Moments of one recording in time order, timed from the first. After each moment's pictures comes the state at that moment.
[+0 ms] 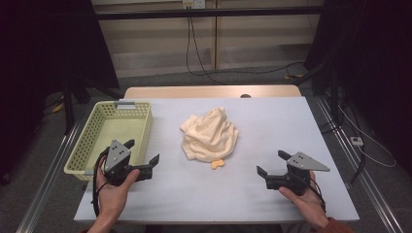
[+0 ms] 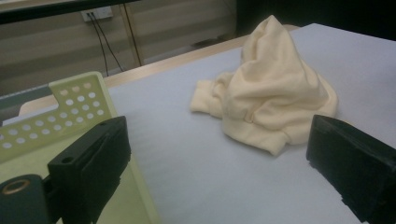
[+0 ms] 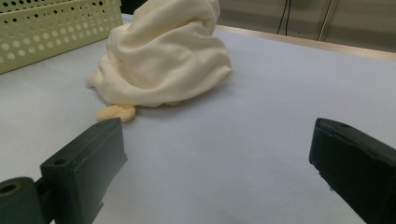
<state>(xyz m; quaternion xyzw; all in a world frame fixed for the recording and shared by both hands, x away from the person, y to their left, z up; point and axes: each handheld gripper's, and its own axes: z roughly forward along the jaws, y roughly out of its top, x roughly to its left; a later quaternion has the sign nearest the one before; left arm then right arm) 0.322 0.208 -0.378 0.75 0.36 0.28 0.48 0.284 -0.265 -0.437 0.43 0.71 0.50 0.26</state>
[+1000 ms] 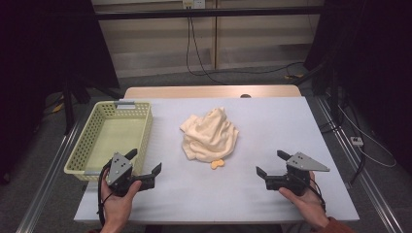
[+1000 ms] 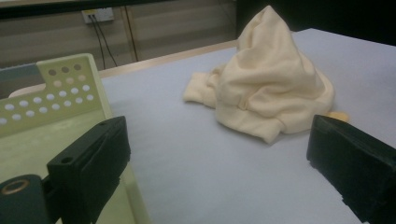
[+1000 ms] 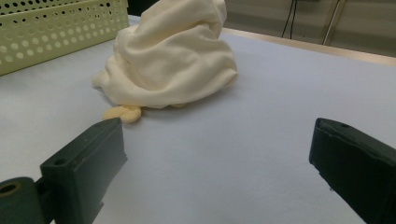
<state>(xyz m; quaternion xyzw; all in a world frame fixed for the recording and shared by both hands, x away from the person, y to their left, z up) 0.311 0.209 -0.411 0.72 0.37 0.28 0.51 0.283 -0.263 -0.436 0.42 0.71 0.50 0.26</state>
